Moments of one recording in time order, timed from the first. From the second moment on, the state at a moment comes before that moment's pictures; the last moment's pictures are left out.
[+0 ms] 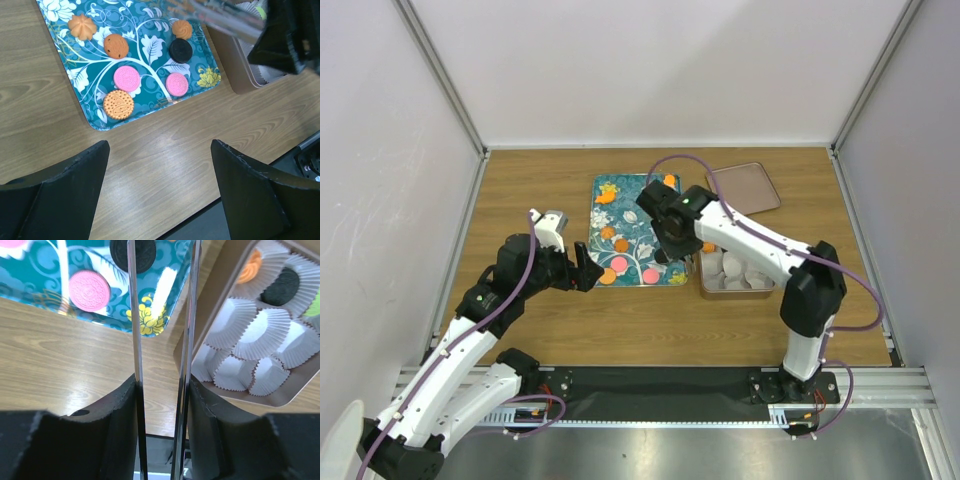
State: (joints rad) left arm -0.46 0.72 0.73 -0.53 0.14 -0.34; right arm 0.84 1.85 1.68 -1.12 0.28 0.35
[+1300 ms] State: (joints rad) left arm -0.46 0.74 0.73 -0.53 0.19 -0.34; right arm 0.78 1.15 1.05 -1.08 0.21 0.64
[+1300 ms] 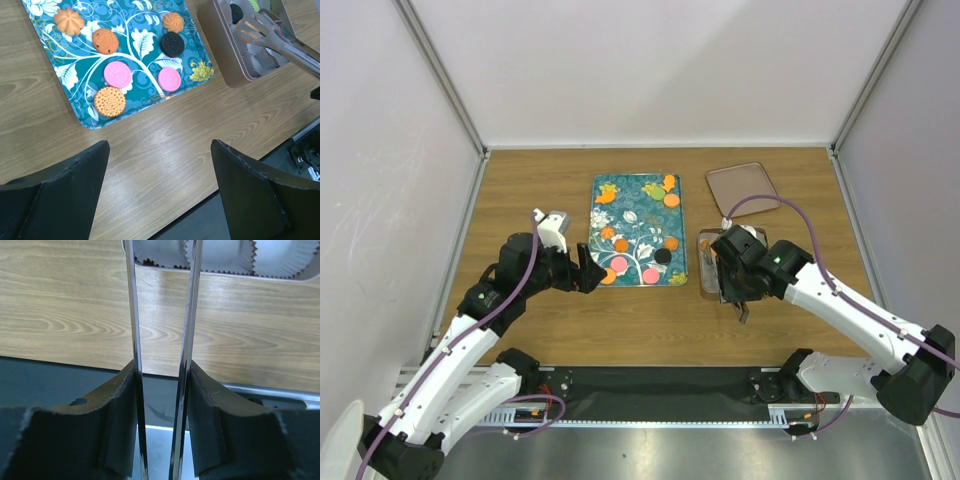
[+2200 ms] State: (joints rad) left arm -0.46 0.74 0.73 -0.53 0.19 -0.34; right arm 0.72 1.17 0.99 -0.99 0.15 0.63
